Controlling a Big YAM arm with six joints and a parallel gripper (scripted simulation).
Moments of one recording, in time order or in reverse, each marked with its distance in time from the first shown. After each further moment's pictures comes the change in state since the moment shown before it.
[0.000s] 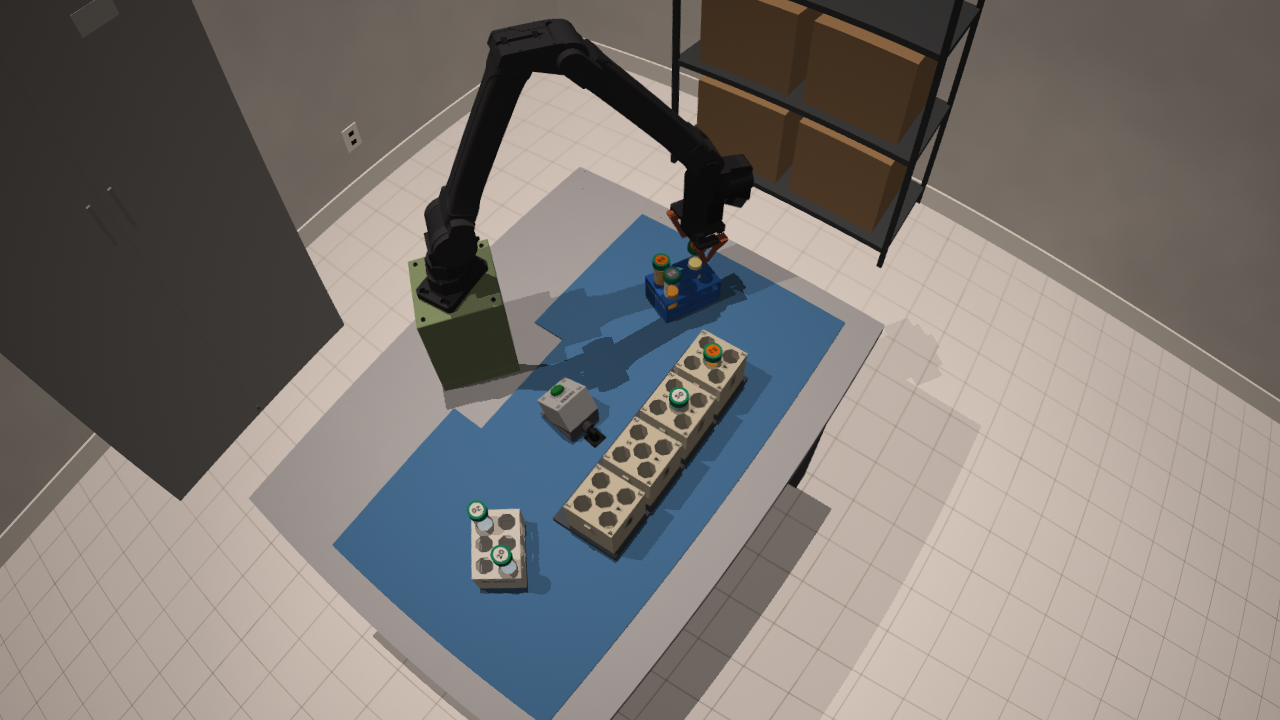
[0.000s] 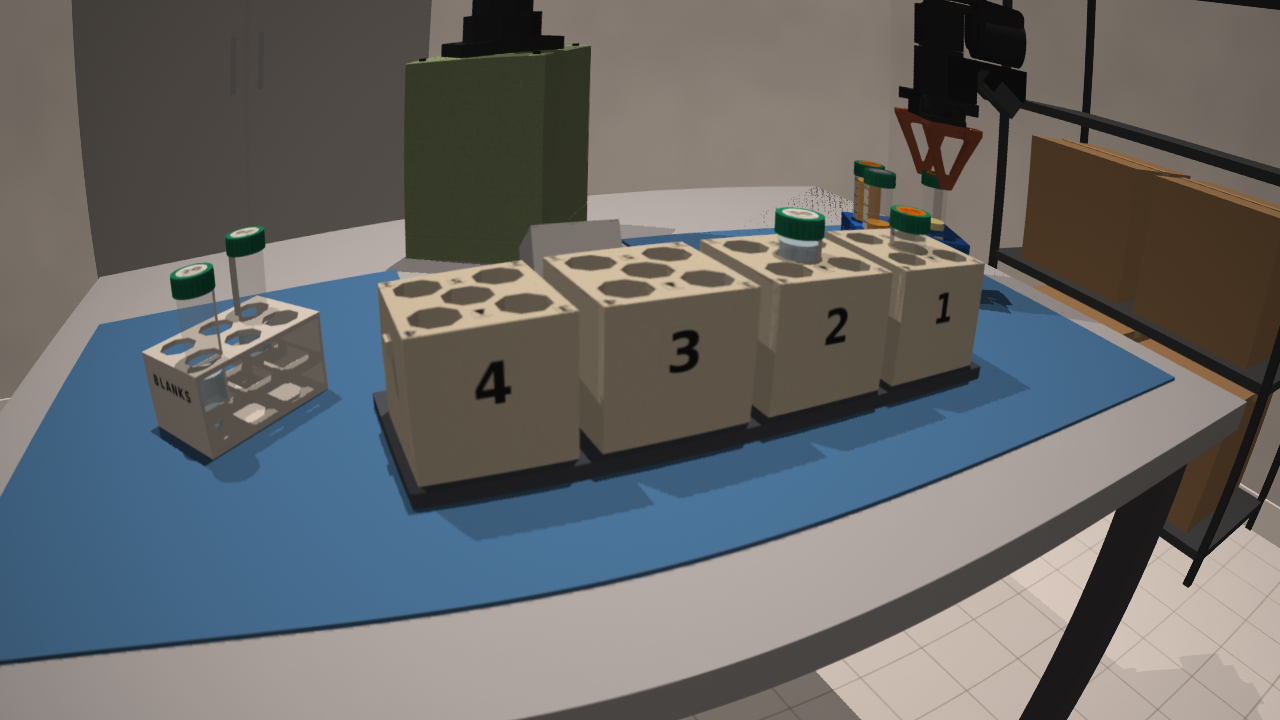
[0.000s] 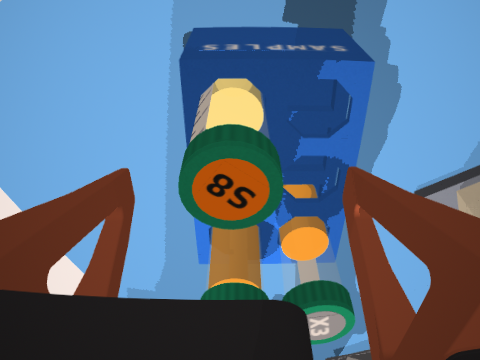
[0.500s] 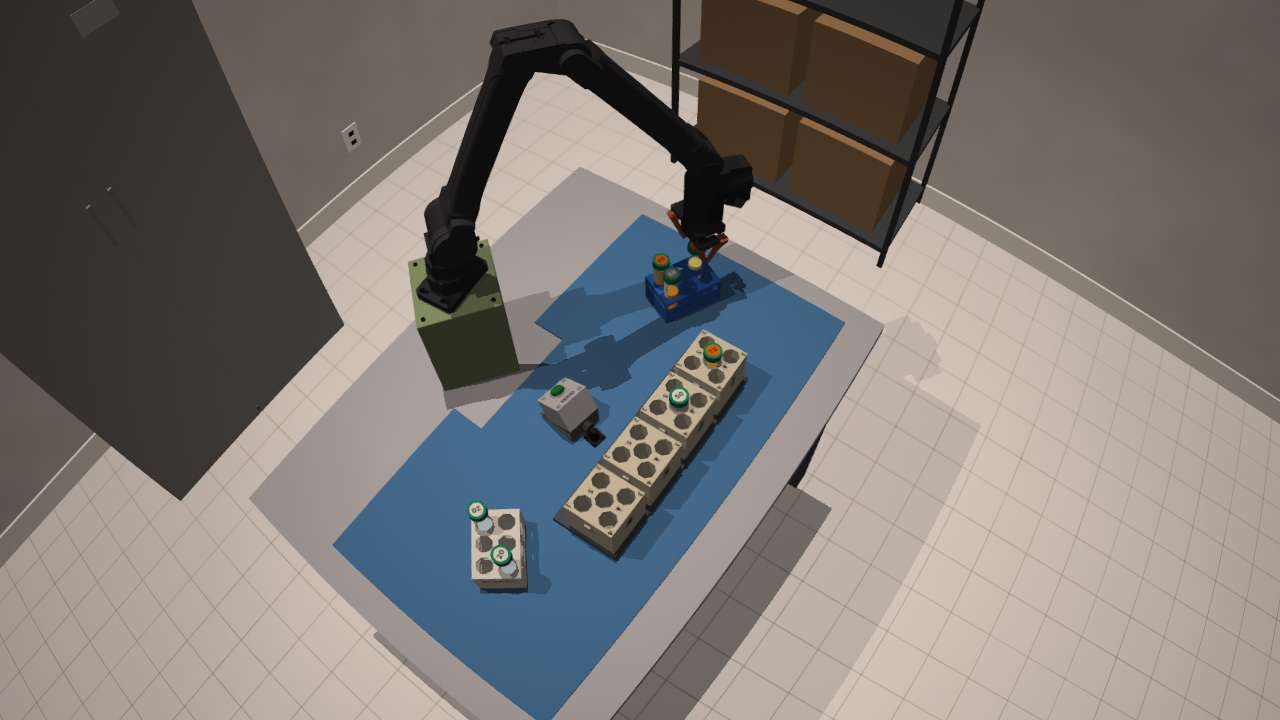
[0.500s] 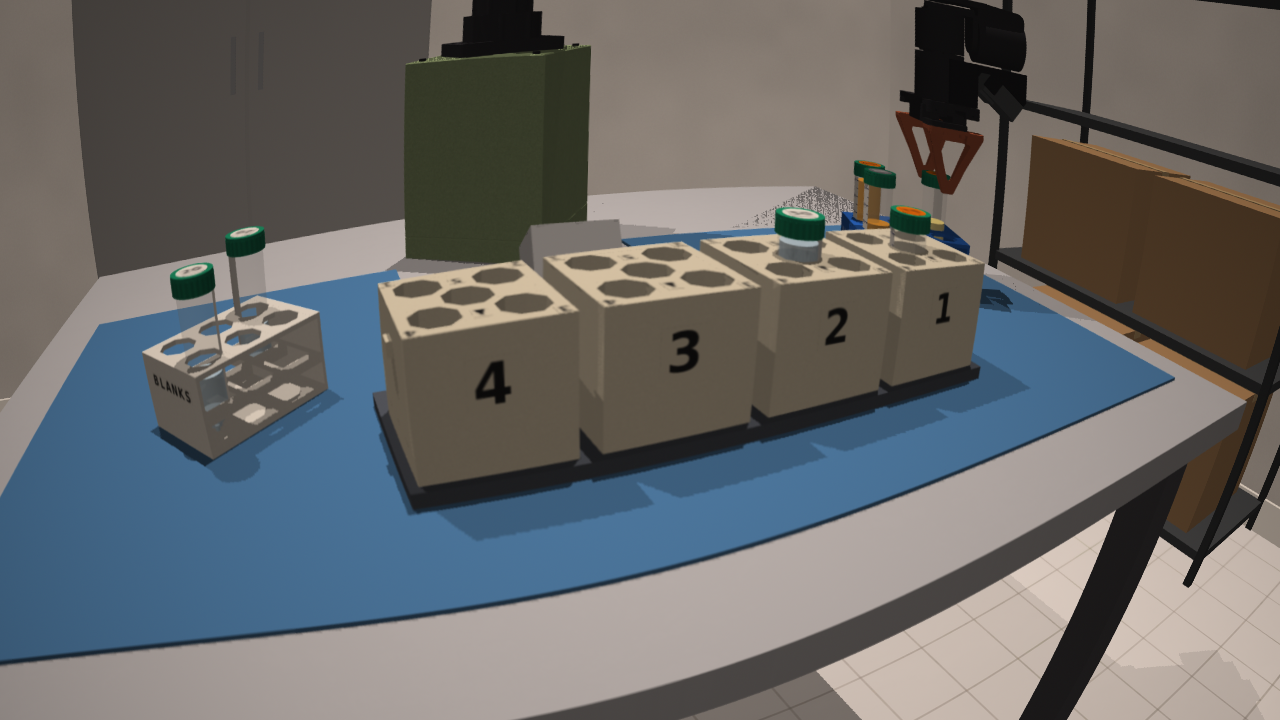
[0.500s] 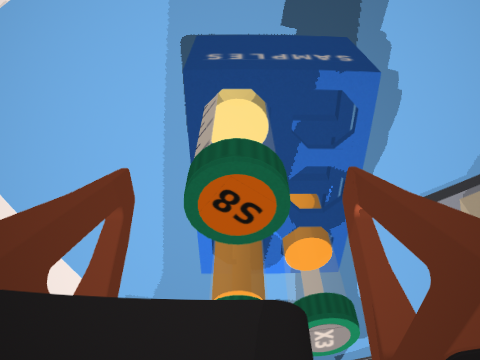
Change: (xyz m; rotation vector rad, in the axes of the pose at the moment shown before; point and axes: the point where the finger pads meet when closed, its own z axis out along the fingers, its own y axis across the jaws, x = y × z) arm -0.003 0.002 0.005 0.001 -0.007 -0.002
